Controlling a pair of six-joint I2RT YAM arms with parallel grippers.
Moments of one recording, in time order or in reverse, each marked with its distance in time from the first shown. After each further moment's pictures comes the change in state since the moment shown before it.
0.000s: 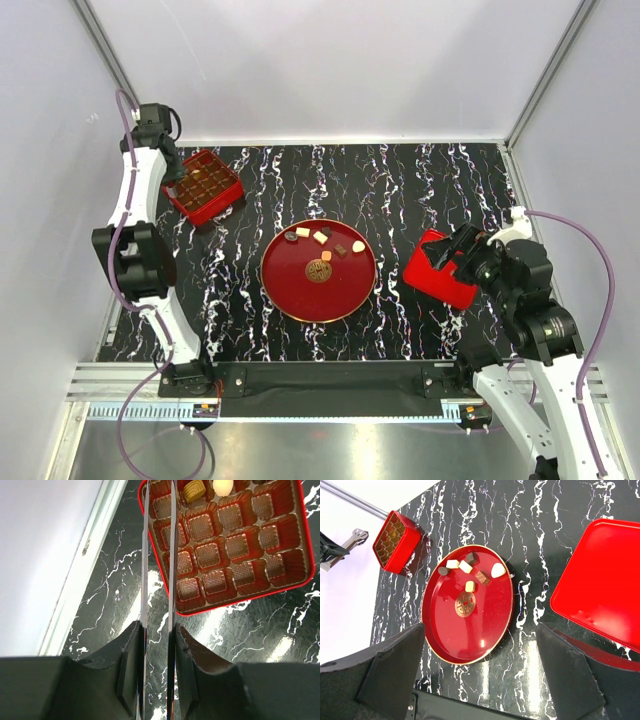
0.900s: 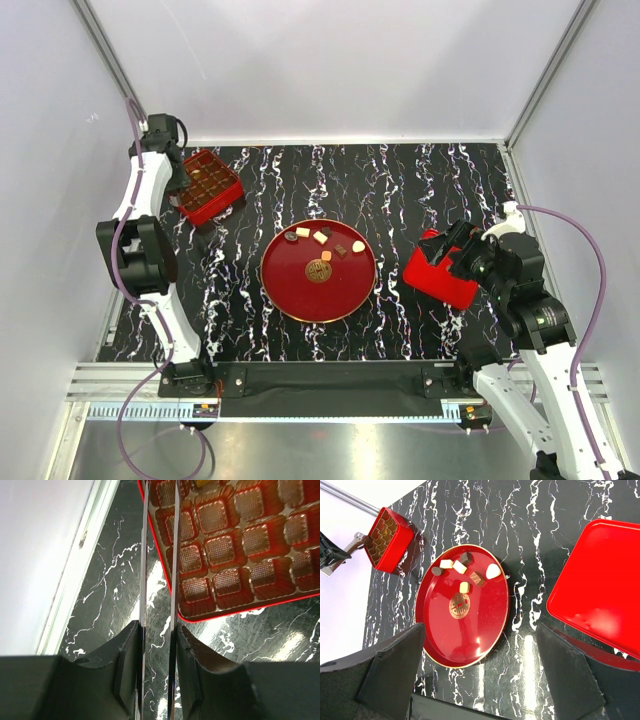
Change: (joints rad) left arm 0.002 0.041 -0.077 0.057 -0.031 0.000; right arm 0.000 0.054 -0.027 0.051 0.004 -0.016
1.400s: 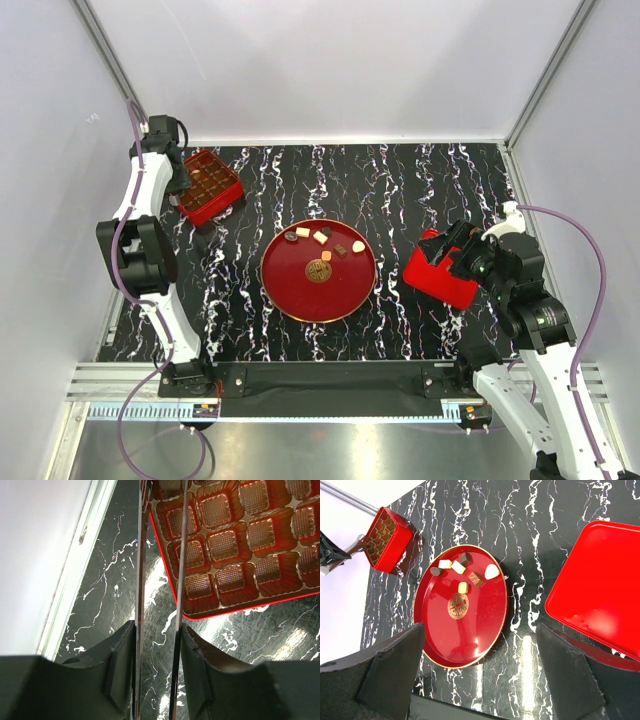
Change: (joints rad) left arm -0.001 -0.001 -0.015 -0.005 -0.003 0.002; right arm 0.000 0.000 0.000 0.000 0.005 -0.010
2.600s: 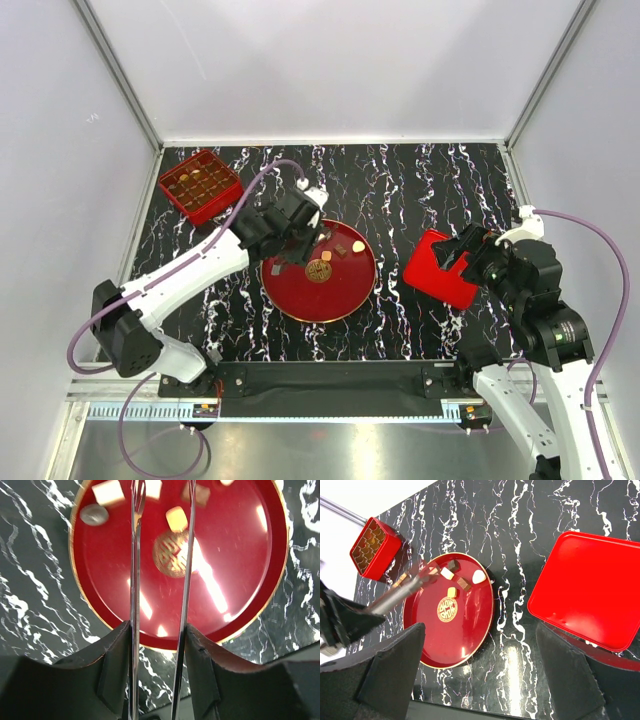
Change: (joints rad) left arm -0.947 -0.518 -0.456 -0.013 0.112 -0.058; right arm 0.000 -0.039 0.106 -0.134 0.082 -0.047
